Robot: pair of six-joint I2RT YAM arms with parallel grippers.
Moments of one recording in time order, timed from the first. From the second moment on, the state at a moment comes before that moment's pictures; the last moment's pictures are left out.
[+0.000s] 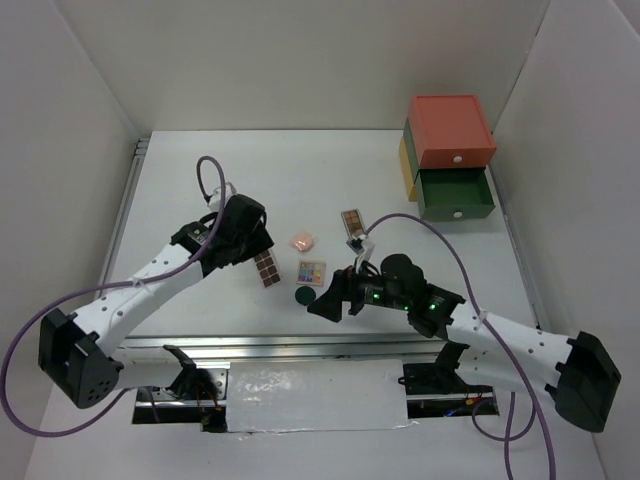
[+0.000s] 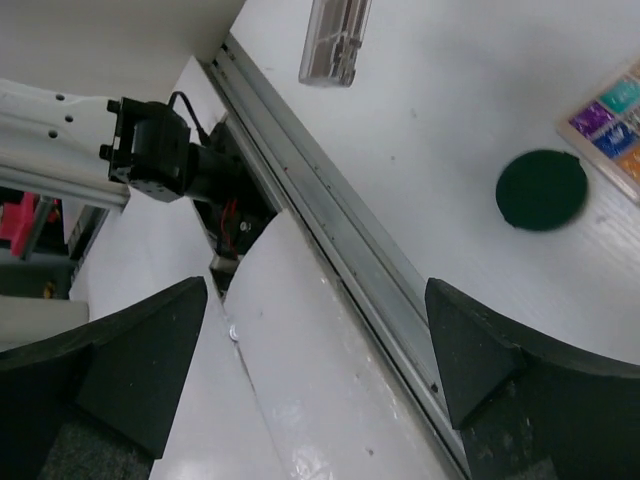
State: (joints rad) left arm -0.60 1.27 1.07 -0.74 -0.37 -1.01; right arm 0.86 0.88 0.47 0.10 -0.32 0.68
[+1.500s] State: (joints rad) left arm -0.81 1.17 1.70 -1.01 -0.60 -0.86; right arm 0.46 0.90 0.61 0.15 0.12 0.99
